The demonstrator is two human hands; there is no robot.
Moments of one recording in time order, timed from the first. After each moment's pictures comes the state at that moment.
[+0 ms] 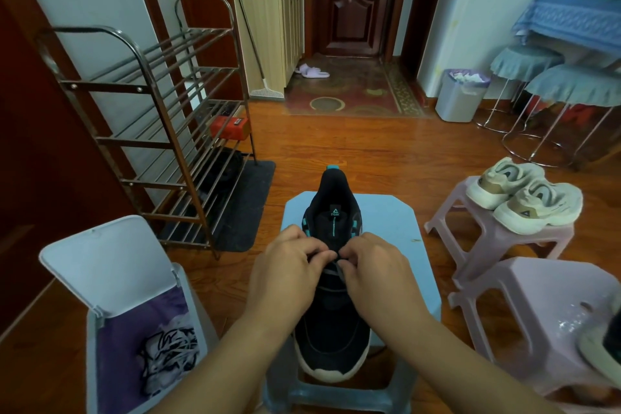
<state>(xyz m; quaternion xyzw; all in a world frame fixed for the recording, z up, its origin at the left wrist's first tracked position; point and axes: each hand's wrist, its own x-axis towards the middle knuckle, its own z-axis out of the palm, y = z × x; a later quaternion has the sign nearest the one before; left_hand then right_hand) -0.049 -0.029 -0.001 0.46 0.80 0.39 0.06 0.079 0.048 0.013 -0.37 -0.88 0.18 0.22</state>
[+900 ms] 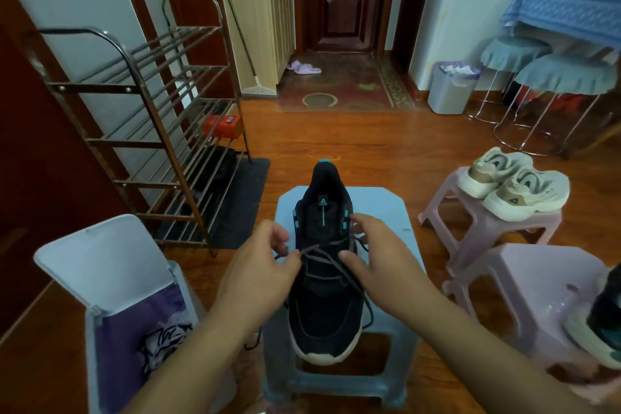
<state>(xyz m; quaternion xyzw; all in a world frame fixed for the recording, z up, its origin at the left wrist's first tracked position) -0.058 -0.058 0.016 0.40 0.81 0.40 0.16 0.104 0.070 0.013 -0.36 -0.86 0.30 0.18</state>
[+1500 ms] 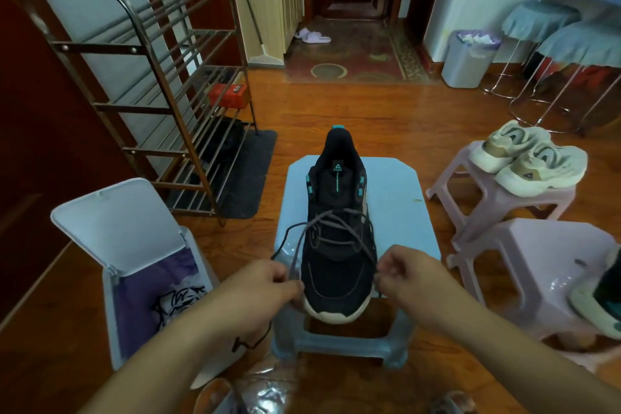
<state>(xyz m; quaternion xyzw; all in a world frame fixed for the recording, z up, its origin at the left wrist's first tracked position) -0.058 -0.109 0.002 0.35 0.79 0.24 0.44 0.147 0.037 -0.004 -0.44 -0.80 0.40 0.06</state>
